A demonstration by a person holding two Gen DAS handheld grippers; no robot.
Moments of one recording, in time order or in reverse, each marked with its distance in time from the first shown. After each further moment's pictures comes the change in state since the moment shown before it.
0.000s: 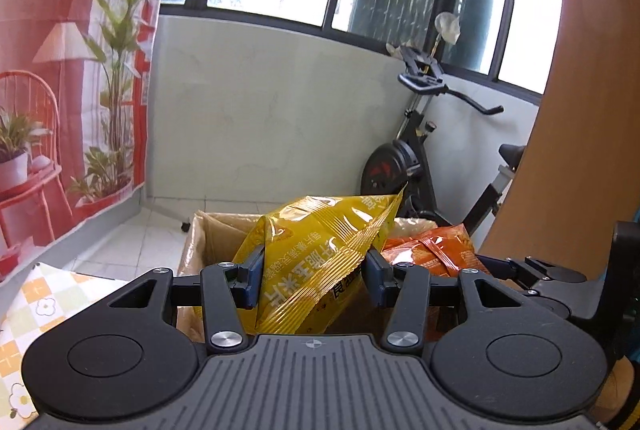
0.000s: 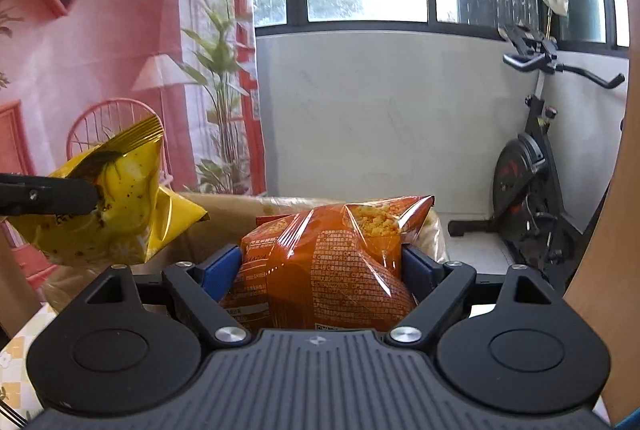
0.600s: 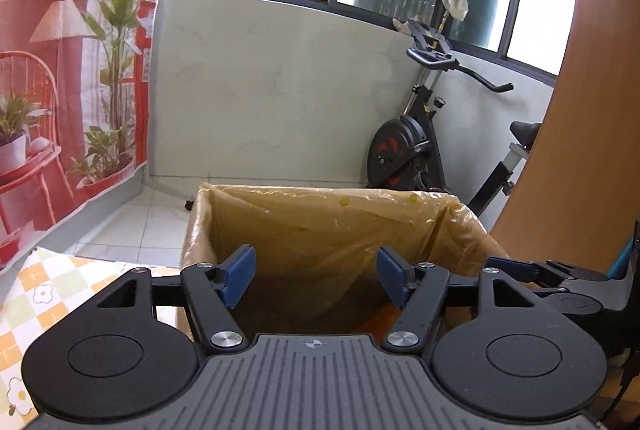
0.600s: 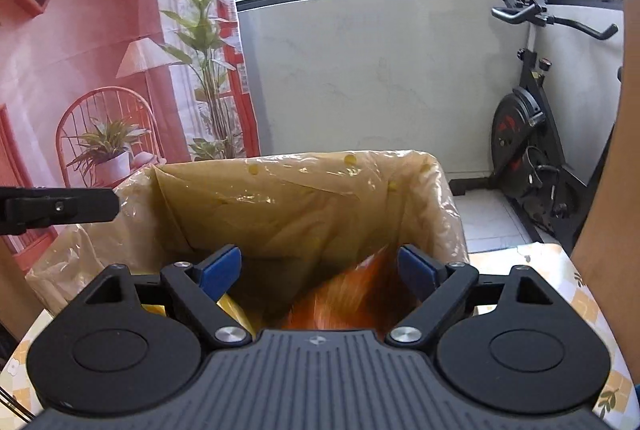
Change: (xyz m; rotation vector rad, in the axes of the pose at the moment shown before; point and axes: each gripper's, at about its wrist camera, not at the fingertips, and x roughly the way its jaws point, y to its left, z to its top) left arm 0.014 0.016 0.000 -0.005 0.076 0.016; right arm 0.011 -0.012 -0.015 0.094 0.090 -0.005
